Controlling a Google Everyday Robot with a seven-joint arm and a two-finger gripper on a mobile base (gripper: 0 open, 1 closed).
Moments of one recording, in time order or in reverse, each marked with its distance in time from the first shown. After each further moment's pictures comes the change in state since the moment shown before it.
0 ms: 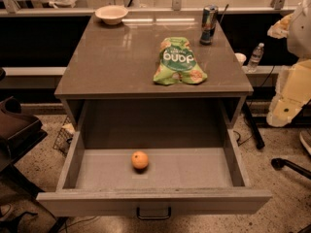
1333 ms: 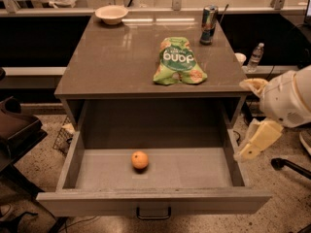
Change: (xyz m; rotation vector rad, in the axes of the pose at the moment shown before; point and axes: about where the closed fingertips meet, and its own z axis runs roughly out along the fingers) arm 0.007 0.032 0.122 -0.084 -0.350 0.044
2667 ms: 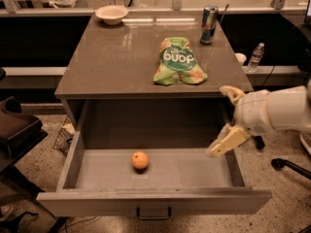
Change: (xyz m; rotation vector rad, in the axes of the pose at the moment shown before) arm -0.010 -0.021 0.075 0.074 -0.264 0.015
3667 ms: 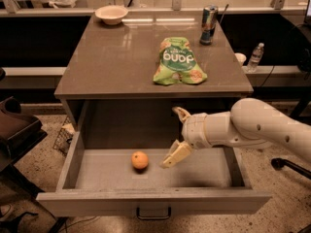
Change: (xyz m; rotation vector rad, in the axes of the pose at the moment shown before) arm -0.005 0.038 0.154 -0.117 -0.134 -0.003
